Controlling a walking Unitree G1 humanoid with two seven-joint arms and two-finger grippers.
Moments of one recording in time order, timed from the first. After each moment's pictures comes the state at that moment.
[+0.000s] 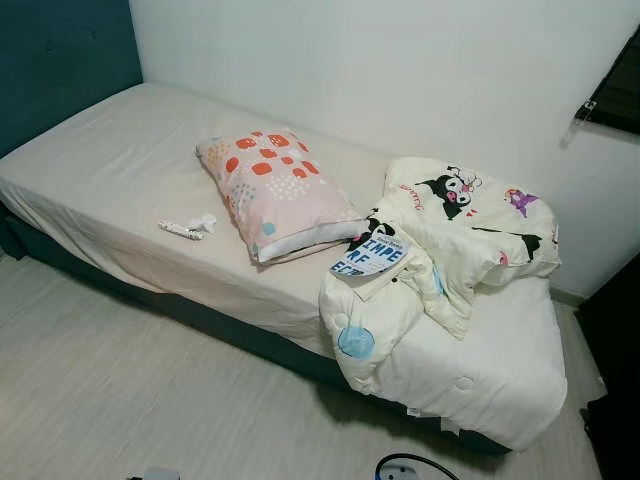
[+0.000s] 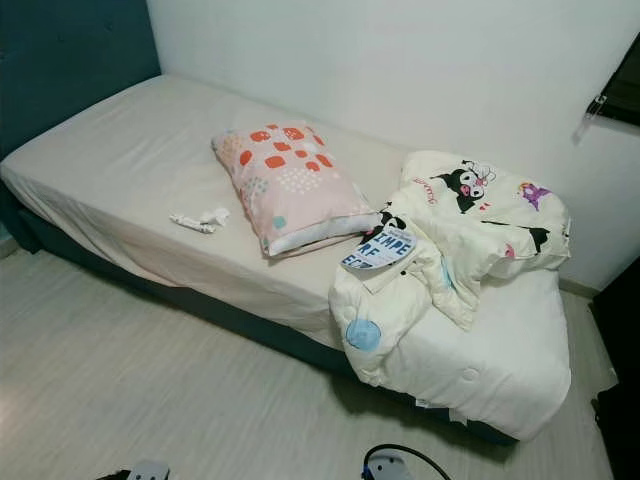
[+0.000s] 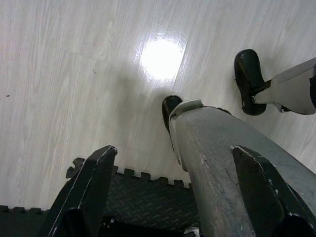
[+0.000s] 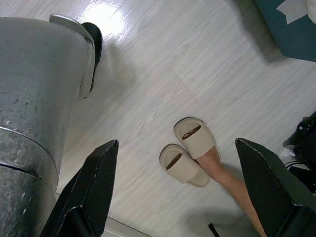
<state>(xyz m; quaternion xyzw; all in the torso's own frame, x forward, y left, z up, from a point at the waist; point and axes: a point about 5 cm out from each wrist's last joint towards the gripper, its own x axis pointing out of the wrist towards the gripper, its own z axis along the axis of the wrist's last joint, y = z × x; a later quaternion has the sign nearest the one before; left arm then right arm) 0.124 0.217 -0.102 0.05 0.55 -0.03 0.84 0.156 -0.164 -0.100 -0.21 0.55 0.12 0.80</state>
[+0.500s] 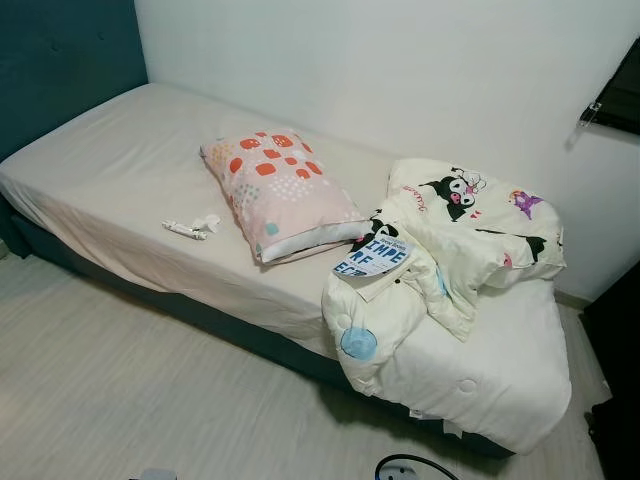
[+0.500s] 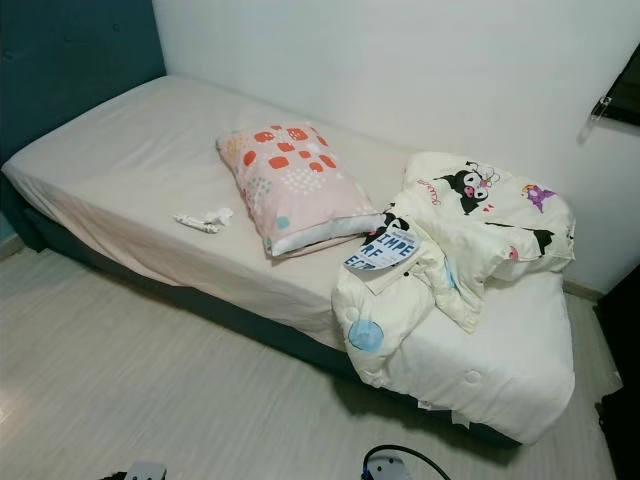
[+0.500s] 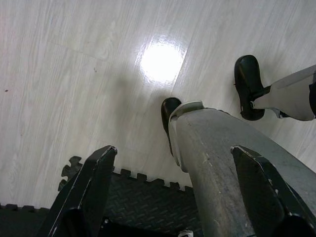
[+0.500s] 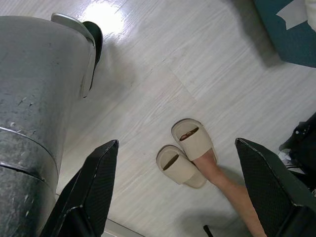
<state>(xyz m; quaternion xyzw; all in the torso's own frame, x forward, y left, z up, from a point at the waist) 0.123 0.218 -0.102 0.03 0.54 -0.02 0.84 0.156 -0.164 -0.100 -0.22 0.55 0.12 0.80</state>
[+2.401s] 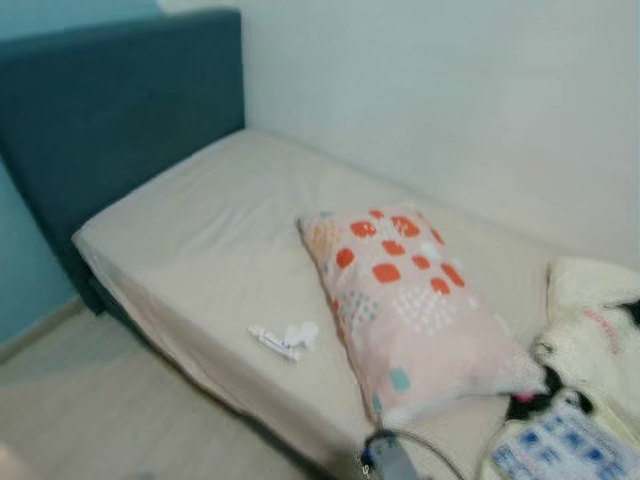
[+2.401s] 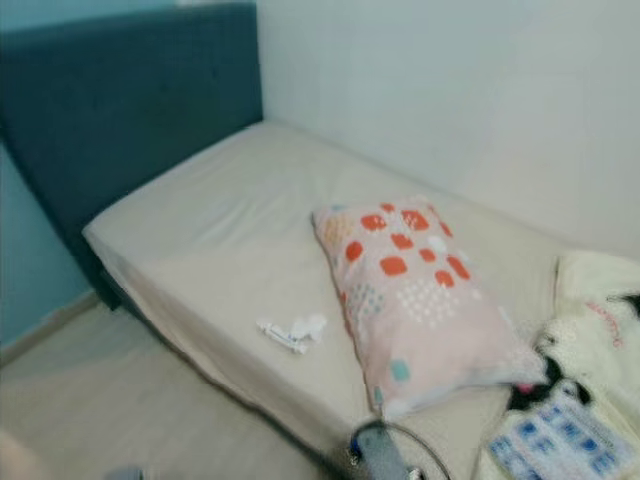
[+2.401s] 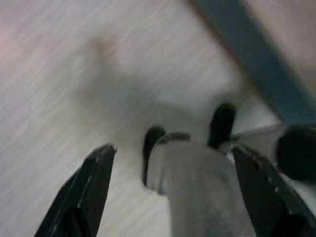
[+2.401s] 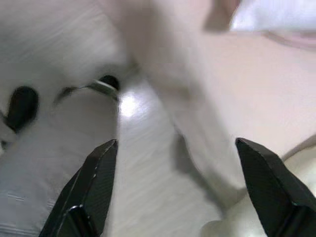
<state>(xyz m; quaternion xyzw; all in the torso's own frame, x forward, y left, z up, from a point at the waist) 0.130 0.213 -0.098 -0.09 0.45 0.09 0.88 0.169 -0.160 -0.094 -0.20 0.51 0.12 0.83</state>
